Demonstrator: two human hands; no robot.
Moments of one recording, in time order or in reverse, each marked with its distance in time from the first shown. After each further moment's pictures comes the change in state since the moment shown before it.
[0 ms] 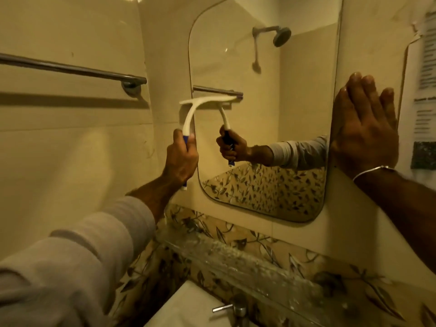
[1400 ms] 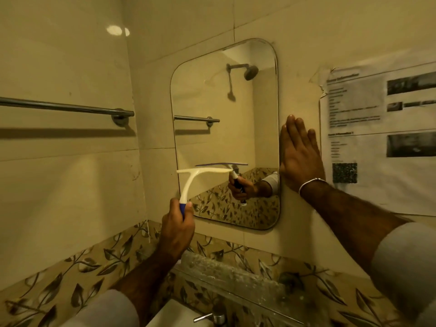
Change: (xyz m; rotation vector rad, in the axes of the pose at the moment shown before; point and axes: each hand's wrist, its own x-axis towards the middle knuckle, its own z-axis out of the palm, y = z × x) left_hand -0.143 0.045 -0.015 -0.062 -0.136 -0.124; right_hand 0.019 -0.029 0.000 -0.061 -0.469 0.104
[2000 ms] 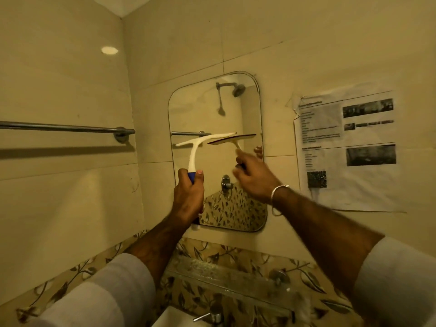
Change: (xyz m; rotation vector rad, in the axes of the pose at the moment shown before) left_hand 0.019 0.113 -0.030 -0.305 -0.066 -0.089; right_hand -0.023 -0.076 -0.087 0.878 -0.345 0.103
